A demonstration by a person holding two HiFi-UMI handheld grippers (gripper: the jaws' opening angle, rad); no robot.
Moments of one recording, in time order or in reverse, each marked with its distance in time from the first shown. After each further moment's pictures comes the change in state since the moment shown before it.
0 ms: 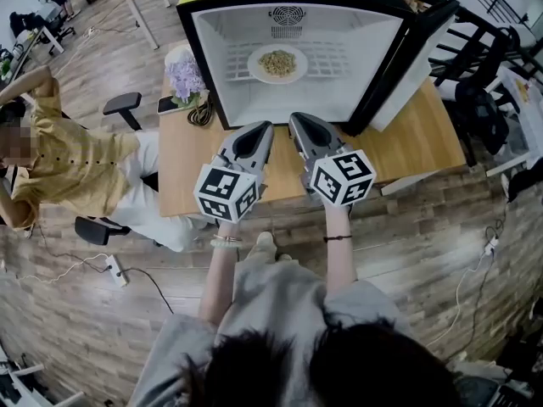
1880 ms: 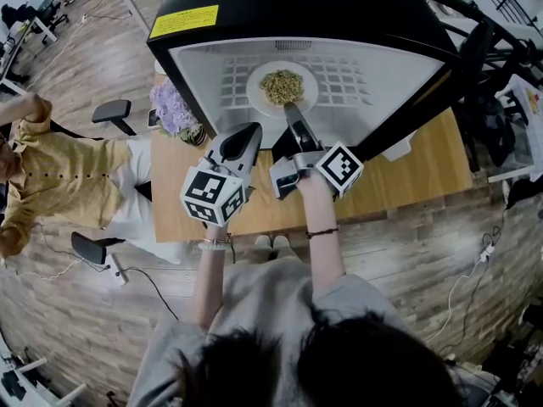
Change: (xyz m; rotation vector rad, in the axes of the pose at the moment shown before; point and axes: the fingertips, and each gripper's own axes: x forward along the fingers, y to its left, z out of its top) left arm 0.054 0.091 -0.015 -0.031 0.064 0.018; right arm 0.104 -0.083 -0.032 1.160 -0.283 -0.041
